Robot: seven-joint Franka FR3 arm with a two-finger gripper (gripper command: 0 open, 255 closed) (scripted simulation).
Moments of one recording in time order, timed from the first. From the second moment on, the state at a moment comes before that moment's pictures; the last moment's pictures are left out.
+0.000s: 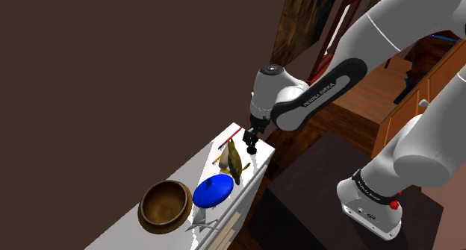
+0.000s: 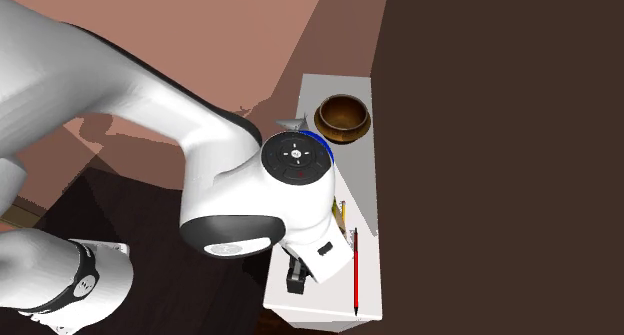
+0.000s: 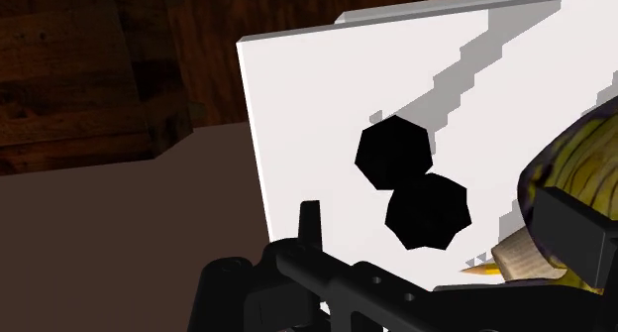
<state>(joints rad) 0.09 0.09 0.29 -2.57 -0.12 2.64 0.36</state>
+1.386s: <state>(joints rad) 0.09 0.05 0.30 -2.57 -0.10 2.61 0.34</state>
